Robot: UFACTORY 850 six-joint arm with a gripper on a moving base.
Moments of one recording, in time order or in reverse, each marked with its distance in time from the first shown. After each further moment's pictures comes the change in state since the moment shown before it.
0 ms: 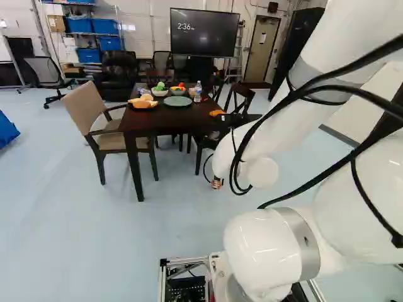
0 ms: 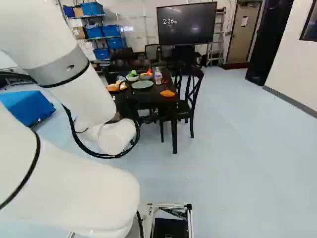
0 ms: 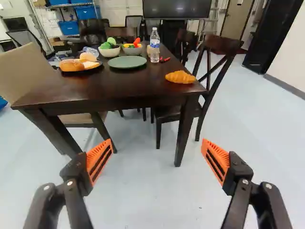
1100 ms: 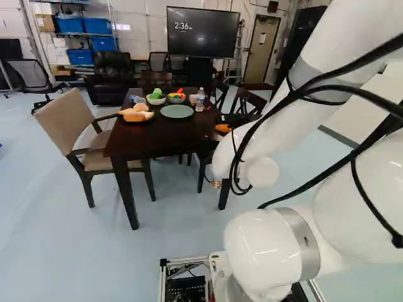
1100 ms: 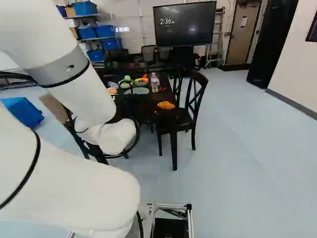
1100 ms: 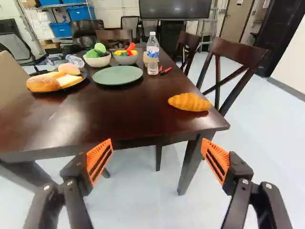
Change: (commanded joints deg) arm 0.0 0.0 0.0 0.0 0.0 0.0
